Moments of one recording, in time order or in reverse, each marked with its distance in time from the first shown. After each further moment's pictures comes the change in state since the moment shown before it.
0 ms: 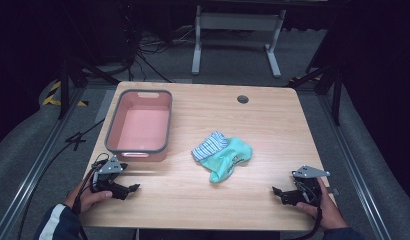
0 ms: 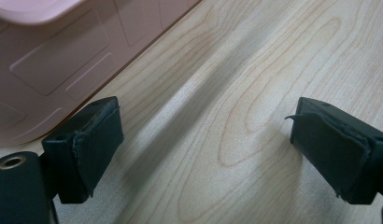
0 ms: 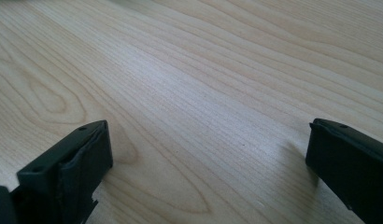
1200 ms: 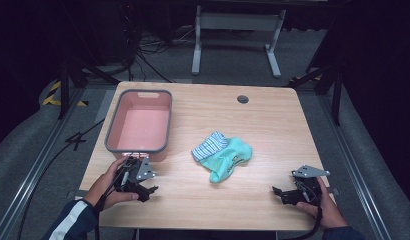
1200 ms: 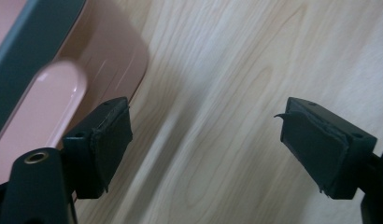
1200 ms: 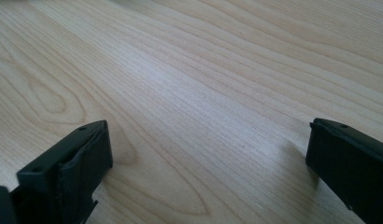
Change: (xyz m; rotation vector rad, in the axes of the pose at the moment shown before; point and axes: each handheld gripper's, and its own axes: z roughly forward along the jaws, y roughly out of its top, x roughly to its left) left arm -0.060 0.071 0.005 0.196 0.126 0.278; right arm -0.001 0.001 0.001 0.001 0.008 -0.005
